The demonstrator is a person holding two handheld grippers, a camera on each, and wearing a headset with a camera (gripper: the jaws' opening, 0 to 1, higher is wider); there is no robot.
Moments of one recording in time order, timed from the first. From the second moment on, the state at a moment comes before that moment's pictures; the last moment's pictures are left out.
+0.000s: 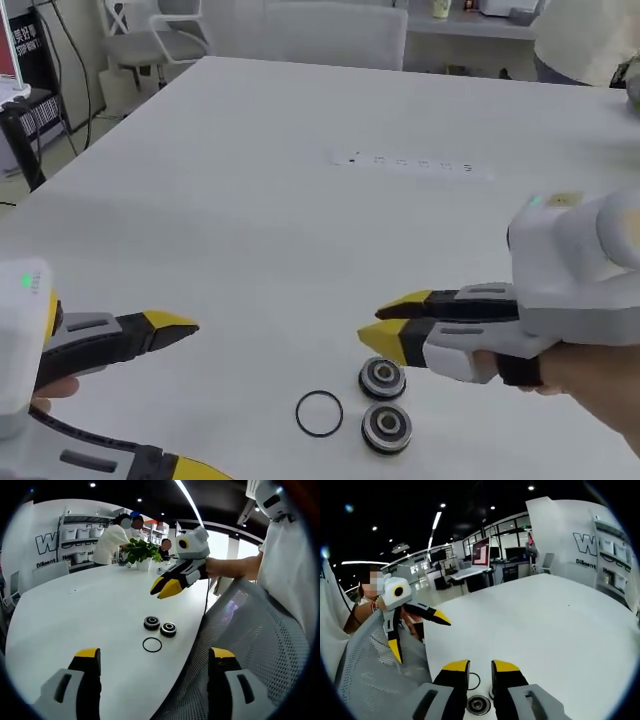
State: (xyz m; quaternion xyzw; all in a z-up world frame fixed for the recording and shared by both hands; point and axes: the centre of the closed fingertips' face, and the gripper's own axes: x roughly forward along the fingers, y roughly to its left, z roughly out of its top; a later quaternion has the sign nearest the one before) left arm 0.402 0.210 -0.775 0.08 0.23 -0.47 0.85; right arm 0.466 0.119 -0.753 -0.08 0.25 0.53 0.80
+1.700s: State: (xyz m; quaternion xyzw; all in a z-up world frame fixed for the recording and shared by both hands) left arm 0.400 0.208 -0.774 0.11 0.22 -0.48 0.84; right arm 0.470 0.068 -0.780 -0.07 0.26 0.52 0.81
